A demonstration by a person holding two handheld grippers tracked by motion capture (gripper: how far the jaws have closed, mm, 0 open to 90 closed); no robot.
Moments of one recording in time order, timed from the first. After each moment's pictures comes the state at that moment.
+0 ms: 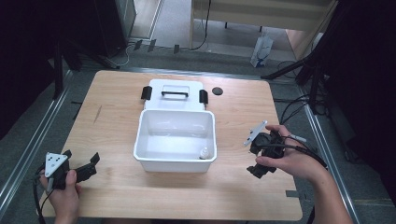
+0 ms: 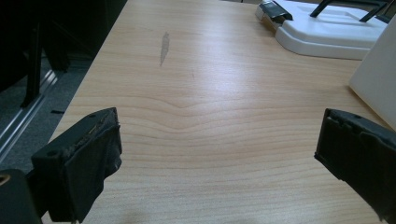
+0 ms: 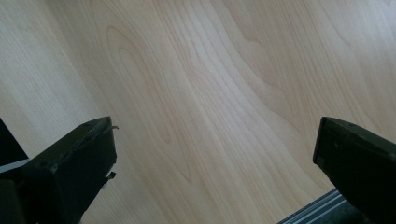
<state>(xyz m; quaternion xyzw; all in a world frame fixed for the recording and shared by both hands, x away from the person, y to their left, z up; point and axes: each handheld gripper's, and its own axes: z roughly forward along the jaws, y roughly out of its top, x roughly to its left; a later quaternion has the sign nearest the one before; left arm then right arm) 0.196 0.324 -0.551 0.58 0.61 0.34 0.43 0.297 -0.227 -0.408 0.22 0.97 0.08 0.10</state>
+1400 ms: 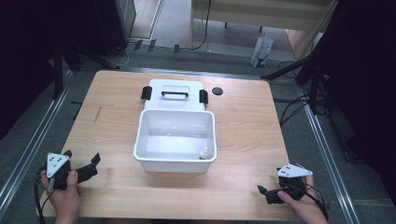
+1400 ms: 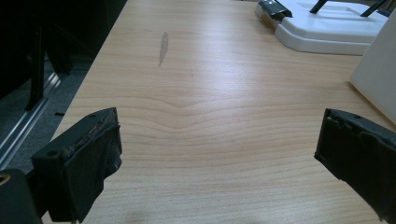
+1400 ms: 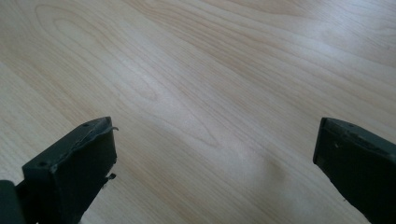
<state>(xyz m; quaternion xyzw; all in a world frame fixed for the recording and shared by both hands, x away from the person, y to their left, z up) 0.196 0.321 -0.551 0.58 0.60 0.34 0.42 0.227 -0.329 -0.527 0.40 0.84 0.31 0.17</state>
